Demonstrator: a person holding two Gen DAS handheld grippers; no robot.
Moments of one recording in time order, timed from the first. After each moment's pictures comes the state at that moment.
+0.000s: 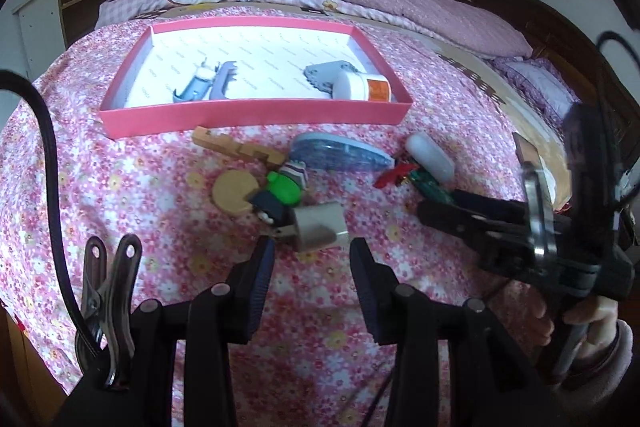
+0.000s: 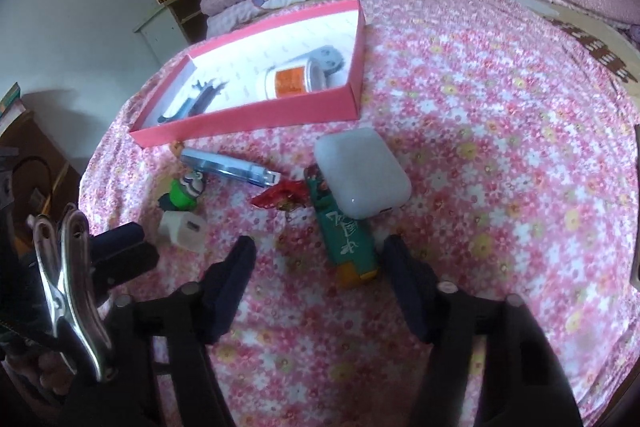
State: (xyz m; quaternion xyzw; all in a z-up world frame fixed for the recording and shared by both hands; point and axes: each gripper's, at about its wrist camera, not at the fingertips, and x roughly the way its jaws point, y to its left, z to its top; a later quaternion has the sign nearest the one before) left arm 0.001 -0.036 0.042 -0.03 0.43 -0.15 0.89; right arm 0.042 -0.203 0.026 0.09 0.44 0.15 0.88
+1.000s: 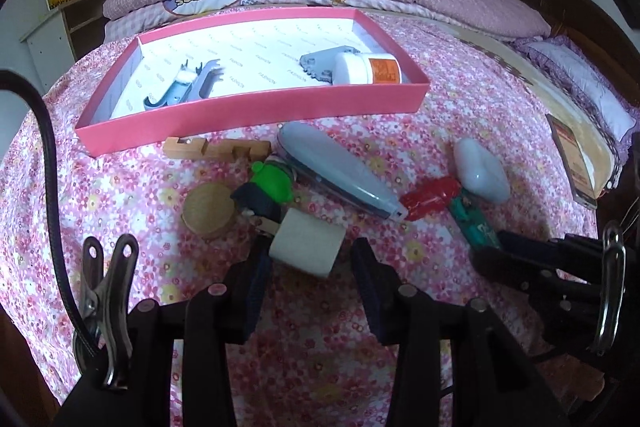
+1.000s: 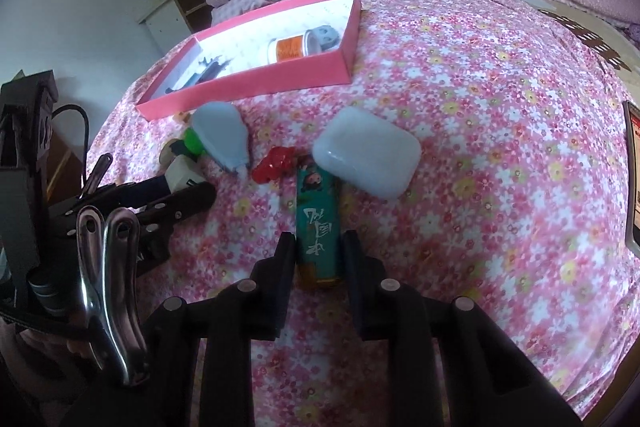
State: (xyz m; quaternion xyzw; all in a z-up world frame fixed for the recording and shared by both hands) left arm 0.020 -0.073 0.012 0.03 0.42 -0.10 0.90; right arm 0.008 -0.213 0.018 0.08 0.44 0.16 0.88
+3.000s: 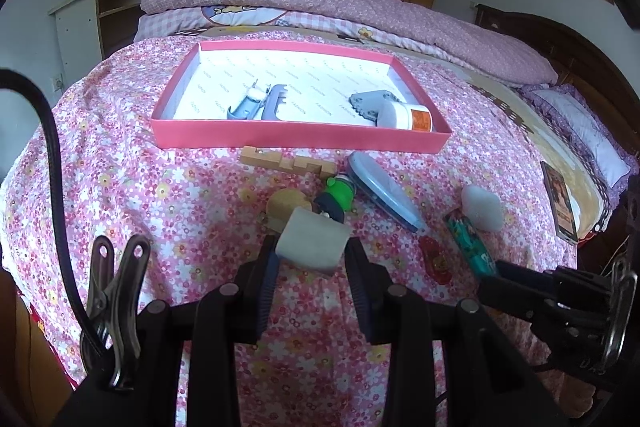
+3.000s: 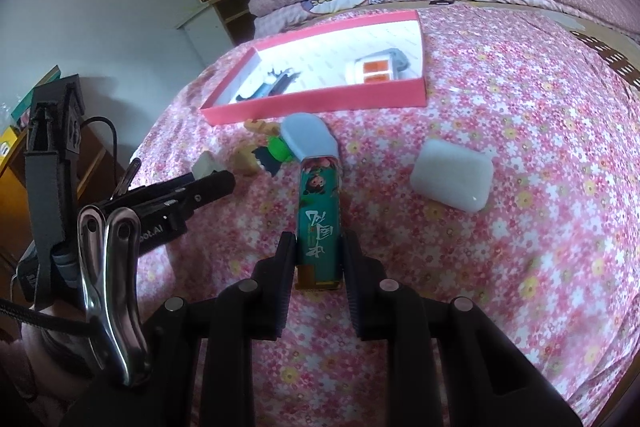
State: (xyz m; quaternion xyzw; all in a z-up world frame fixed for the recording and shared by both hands) left arm -0.008 -0.016 0.040 -0.03 0.39 -0.08 0.92; right arm -0.012 -0.178 0.047 0.09 0.41 0.22 0.88
